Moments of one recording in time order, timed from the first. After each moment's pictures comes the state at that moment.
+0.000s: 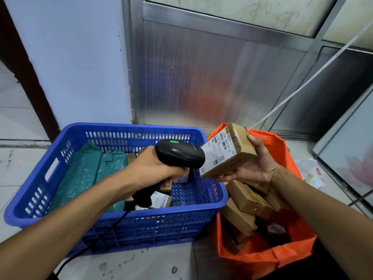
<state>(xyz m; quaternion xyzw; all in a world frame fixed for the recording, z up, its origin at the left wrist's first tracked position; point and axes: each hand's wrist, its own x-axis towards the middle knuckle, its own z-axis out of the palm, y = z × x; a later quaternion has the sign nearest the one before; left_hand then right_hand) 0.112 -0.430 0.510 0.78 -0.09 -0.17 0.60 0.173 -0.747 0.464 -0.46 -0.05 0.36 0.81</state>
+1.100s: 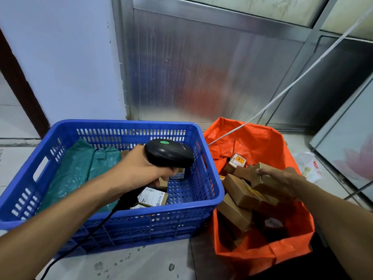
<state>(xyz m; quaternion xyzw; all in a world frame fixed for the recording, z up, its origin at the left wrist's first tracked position) 0.115 -0.434 0.501 0.80 -0.05 -0.15 0.58 0.162 -0.872 0.399 -0.83 0.46 0.10 0.31</state>
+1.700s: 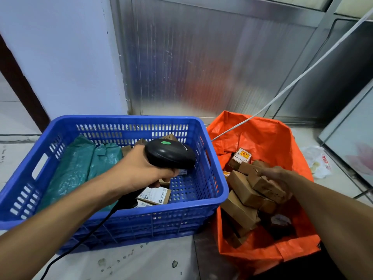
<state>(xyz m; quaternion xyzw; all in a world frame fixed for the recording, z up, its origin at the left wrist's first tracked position) 0.121 -0.440 0.494 0.80 -0.04 -0.17 0.58 0.185 -0.827 0.398 -0.84 0.40 0.19 0.31</state>
